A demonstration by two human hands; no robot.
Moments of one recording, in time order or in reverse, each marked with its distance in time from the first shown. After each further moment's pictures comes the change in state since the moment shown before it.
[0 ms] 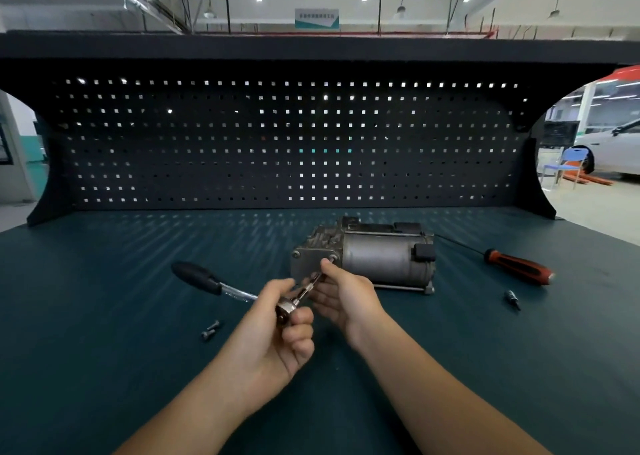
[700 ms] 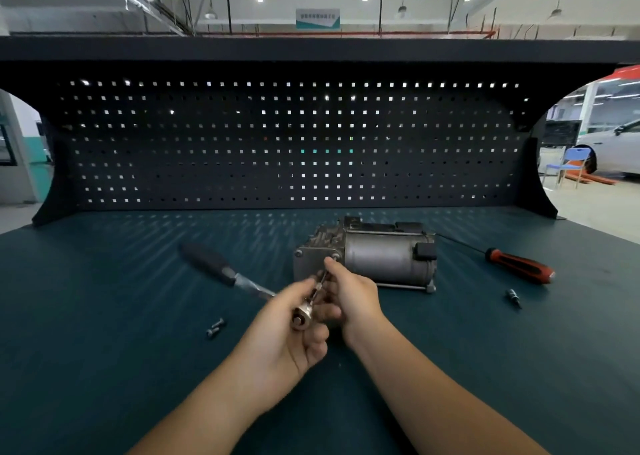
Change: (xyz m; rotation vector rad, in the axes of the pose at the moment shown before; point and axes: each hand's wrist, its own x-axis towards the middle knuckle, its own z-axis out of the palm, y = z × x) left_hand 0.002 -0.009 0.001 0.189 -0.017 0.043; right_hand -0.001 0.005 0.004 0.047 0.122 -0.068
